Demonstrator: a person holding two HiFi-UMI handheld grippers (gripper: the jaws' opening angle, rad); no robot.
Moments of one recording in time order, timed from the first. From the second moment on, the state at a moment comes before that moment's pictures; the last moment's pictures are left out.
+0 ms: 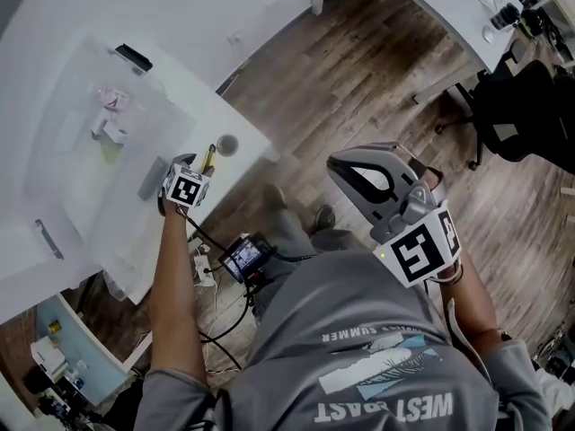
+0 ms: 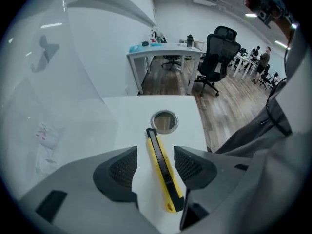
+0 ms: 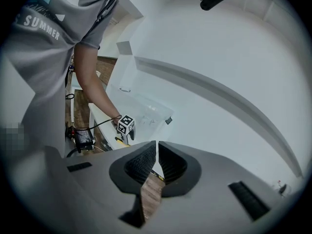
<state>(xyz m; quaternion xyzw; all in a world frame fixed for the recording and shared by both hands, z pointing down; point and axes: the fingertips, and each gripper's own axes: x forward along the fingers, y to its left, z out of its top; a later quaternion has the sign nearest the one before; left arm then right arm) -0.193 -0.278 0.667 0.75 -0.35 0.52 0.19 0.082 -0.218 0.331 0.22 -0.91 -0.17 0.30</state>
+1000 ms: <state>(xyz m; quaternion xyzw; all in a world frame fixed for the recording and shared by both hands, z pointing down) -0.190 -0.265 0.701 0.75 -0.31 0.52 0.26 -0.005 -0.228 0.350 0.10 -0.90 -0.28 0.31</state>
